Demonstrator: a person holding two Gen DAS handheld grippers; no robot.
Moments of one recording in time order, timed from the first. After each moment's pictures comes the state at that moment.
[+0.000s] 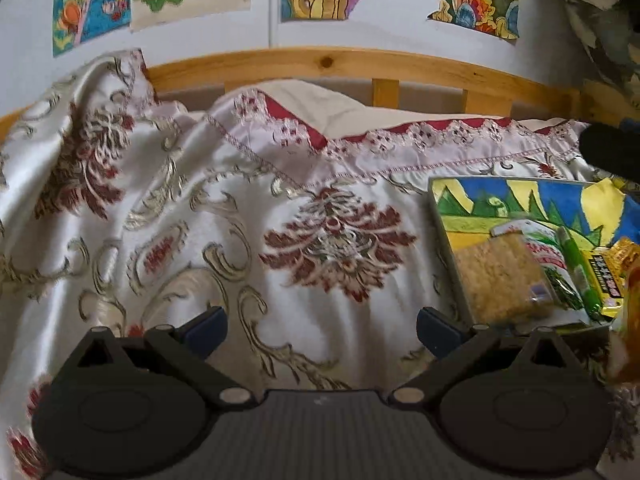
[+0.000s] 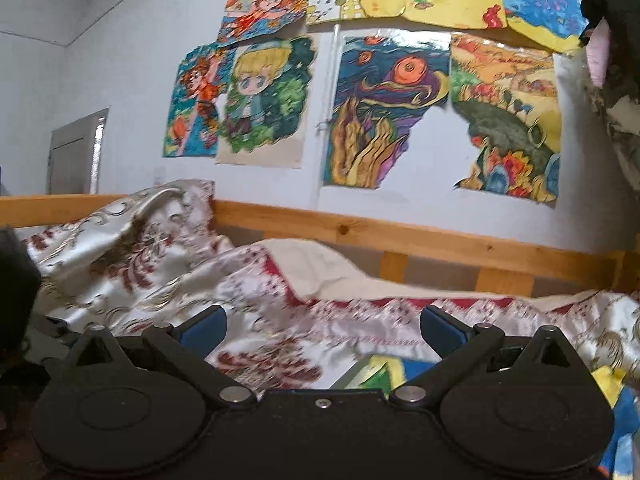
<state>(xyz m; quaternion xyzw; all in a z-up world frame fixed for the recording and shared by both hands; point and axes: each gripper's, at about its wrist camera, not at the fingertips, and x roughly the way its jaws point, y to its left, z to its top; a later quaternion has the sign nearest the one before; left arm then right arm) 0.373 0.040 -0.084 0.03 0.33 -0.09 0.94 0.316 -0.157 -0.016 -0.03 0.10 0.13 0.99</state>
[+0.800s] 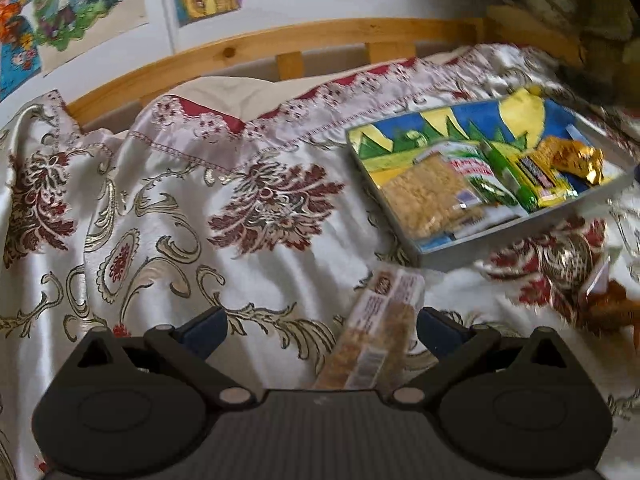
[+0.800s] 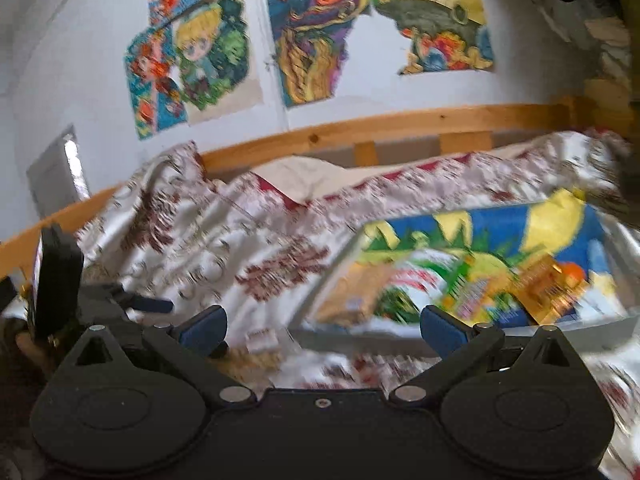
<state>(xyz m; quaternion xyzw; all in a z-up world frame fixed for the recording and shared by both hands) 0.334 0.031 -0.084 0.16 0.34 -0.20 0.90 0.205 -0.196 -0.031 0.10 0.24 0.08 0.96</state>
